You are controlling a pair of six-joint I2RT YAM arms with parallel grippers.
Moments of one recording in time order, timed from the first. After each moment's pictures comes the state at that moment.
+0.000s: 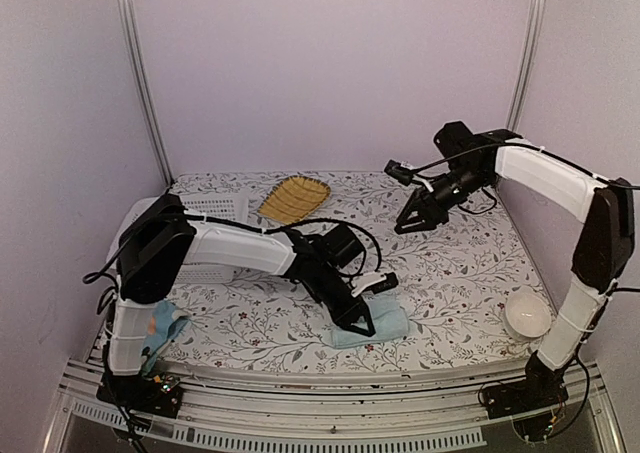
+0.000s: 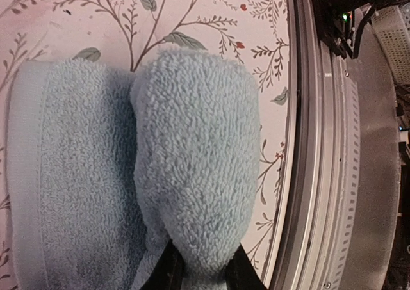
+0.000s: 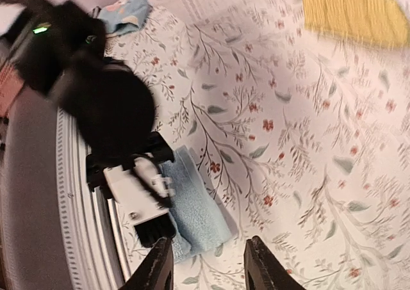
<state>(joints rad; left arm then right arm) -1.03 2.17 1.50 -0.42 0.58 0.04 0.45 1.82 1.61 -1.04 -0.72 -0.59</state>
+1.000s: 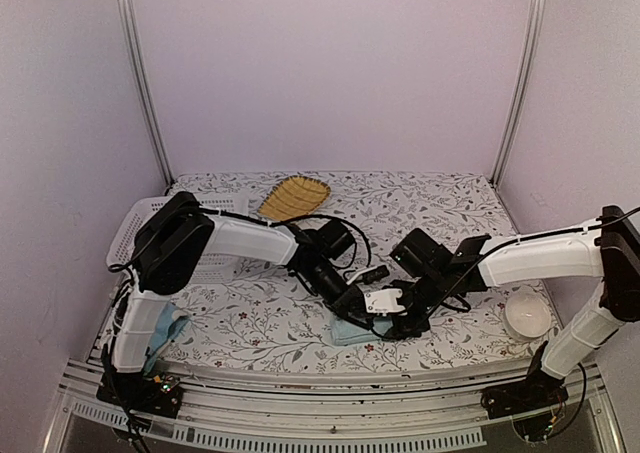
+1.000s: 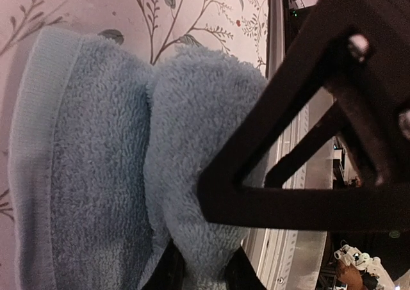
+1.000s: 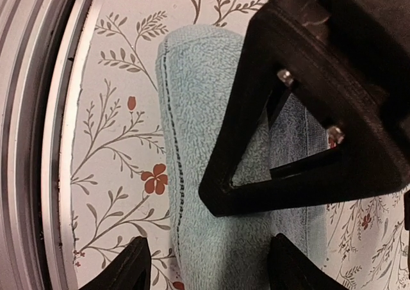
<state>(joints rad) -0.92 2.29 1.58 -0.45 0.89 -0.09 0.92 1.55 0.89 -0.45 -0.24 -0.75</state>
